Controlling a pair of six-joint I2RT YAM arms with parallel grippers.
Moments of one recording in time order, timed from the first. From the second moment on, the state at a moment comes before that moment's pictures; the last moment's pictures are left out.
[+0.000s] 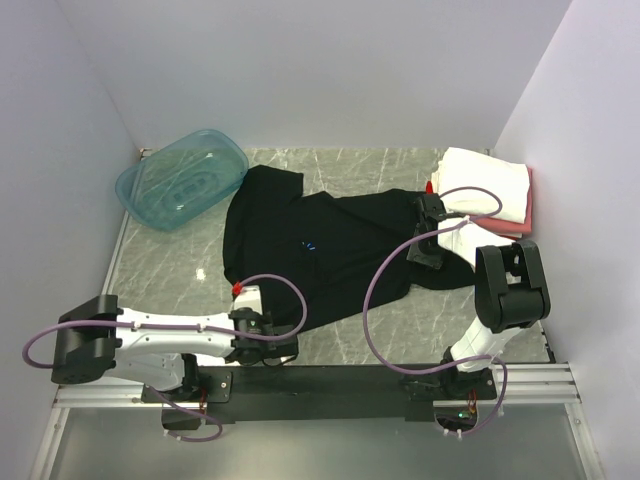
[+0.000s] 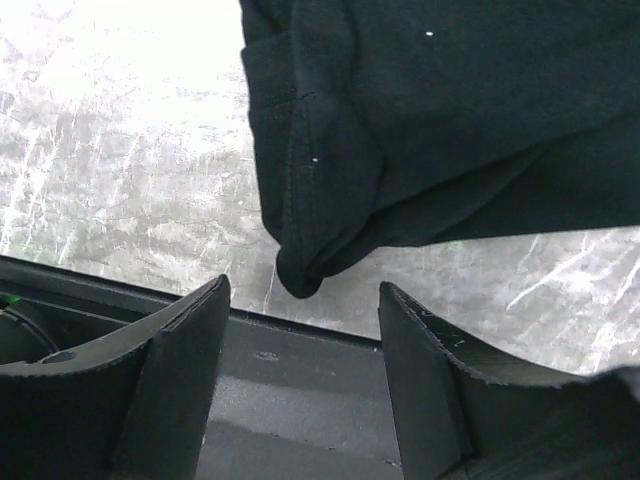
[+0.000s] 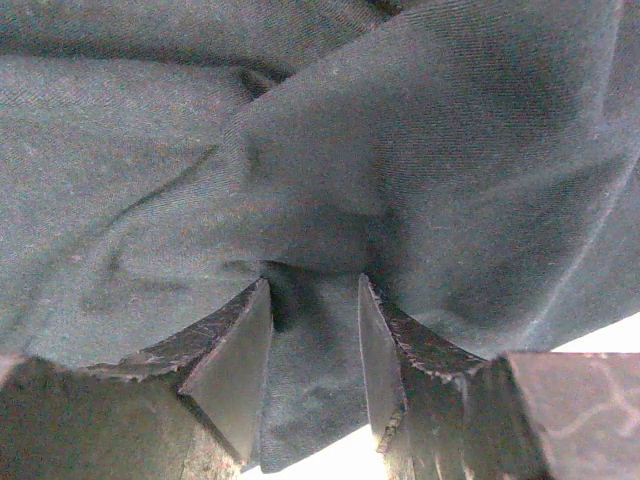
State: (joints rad) left arm -1.37 1.26 0.68 -1.06 -0.52 -1.57; right arm 0.14 1.67 0.96 -0.56 0.21 0.49
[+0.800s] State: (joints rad) left arm -1.36 1.34 0.63 -1.01 -0.56 -1.66; right arm 0.14 1.66 0.95 -0.56 0.22 0.49
